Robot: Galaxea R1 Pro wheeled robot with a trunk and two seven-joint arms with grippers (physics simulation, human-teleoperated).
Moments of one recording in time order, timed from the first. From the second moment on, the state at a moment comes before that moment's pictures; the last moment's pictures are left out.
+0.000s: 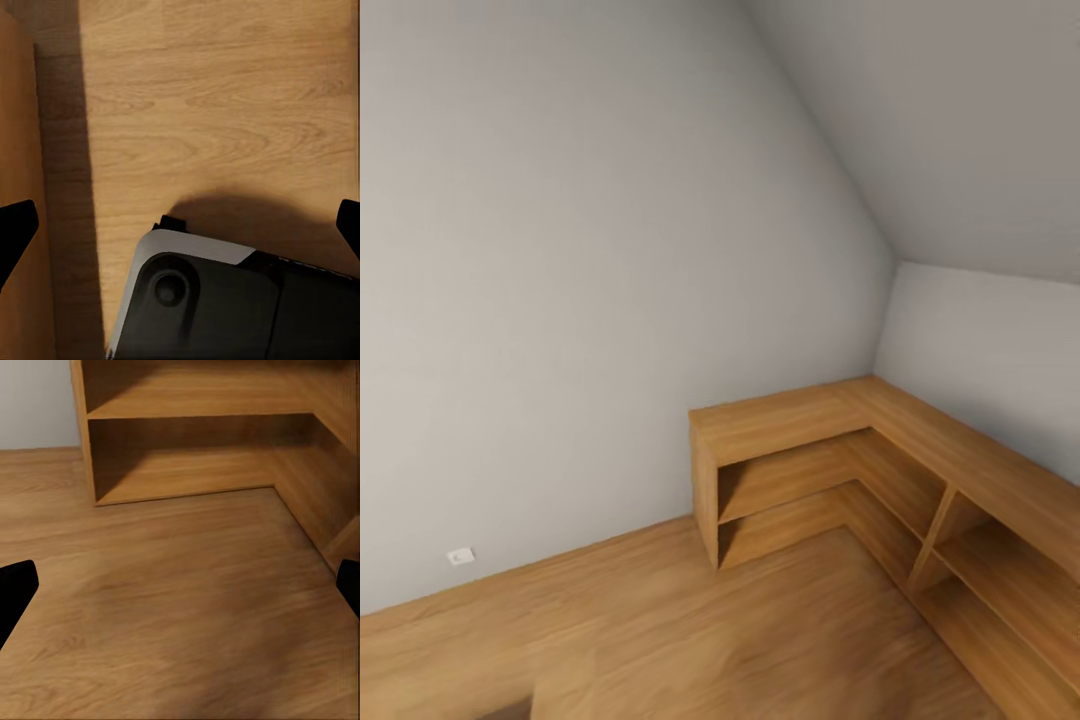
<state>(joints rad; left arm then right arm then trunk) -0.04 0.02 -0.08 -0.32 0.33 -0.17 0.08 -0.27 0.06 0.94 0.02 -0.64 -0.88 -0.29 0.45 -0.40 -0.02</state>
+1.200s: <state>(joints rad) -0.09 0.08 -0.08 -0.30 0.41 0.06 0.08 -0.27 0.06 0.93 0.02 -0.65 -0.79 -0.29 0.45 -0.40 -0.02</state>
